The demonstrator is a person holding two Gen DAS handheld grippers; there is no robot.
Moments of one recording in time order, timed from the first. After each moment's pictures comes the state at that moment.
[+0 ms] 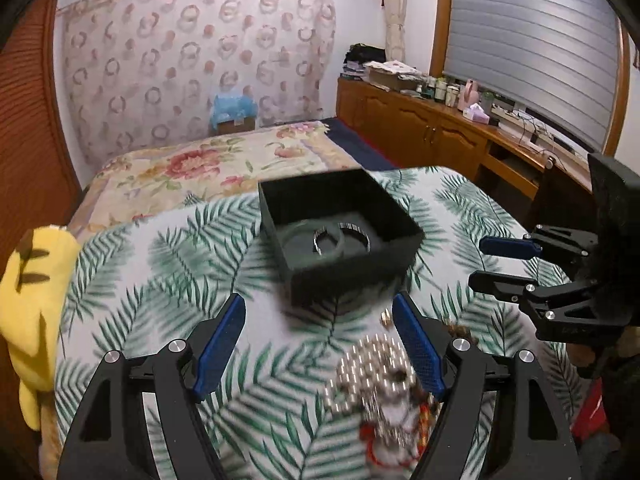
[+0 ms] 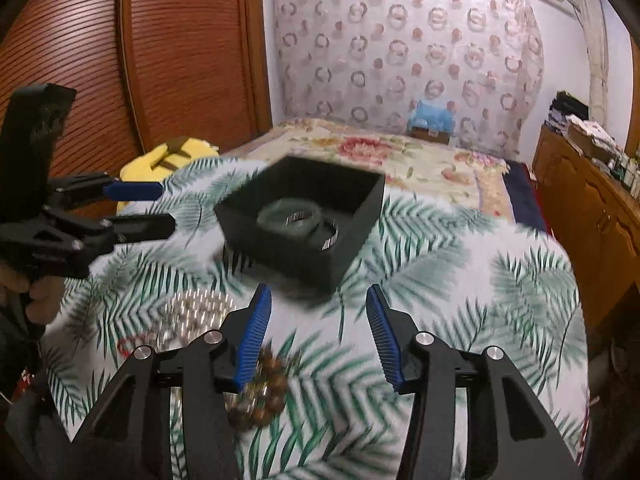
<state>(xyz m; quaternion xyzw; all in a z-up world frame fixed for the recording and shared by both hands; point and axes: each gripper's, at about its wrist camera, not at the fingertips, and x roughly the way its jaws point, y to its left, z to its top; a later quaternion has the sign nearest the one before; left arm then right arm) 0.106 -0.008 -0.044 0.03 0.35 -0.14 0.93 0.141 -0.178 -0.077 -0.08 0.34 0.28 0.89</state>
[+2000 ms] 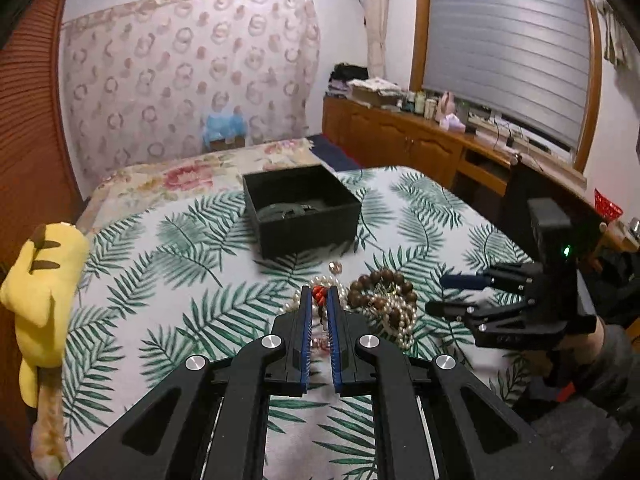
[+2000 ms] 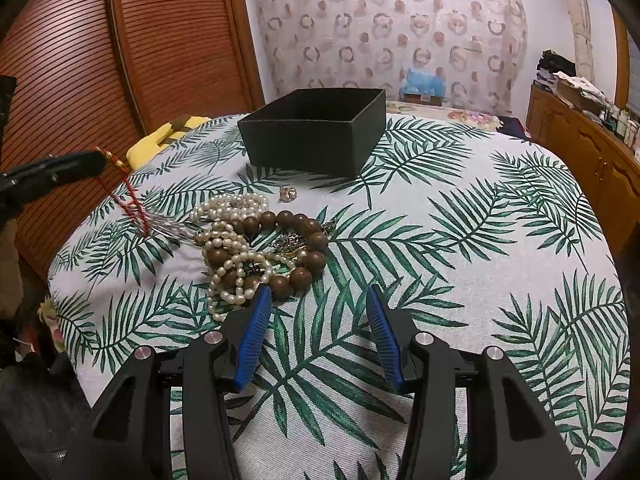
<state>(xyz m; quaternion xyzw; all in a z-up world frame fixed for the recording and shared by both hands) 0.011 -0.010 -0.029 0.03 0.31 -0.16 0.94 0.082 -0.195 -0.125 -0.04 0.38 0.27 0.89</state>
